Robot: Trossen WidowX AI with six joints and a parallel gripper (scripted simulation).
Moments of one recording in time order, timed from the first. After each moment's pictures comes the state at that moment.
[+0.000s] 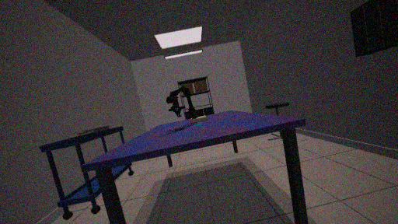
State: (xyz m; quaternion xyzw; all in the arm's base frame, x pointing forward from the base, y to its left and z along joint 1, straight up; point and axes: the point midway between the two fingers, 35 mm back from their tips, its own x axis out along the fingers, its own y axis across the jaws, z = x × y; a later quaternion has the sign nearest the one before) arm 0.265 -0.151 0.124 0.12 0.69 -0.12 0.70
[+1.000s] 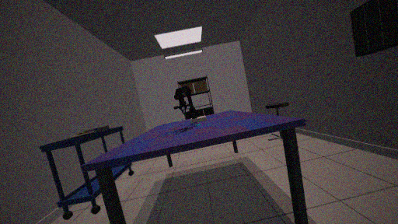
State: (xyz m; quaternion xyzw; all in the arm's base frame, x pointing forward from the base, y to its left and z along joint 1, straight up) arm 0.310 -0.072 0.137 -0.06 0.69 0.05 0.72
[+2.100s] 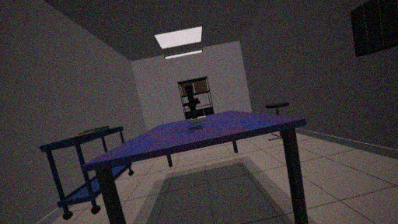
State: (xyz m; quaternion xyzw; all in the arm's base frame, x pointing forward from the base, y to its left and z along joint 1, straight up) arm 0.333 0.031 0.146 -0.25 0.65 0.25 0.67
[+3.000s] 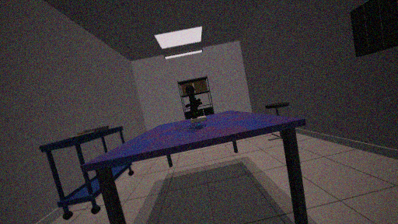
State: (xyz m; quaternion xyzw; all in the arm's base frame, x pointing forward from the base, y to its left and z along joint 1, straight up) arm 0.348 0.054 0.132 -0.26 0.61 0.28 0.69
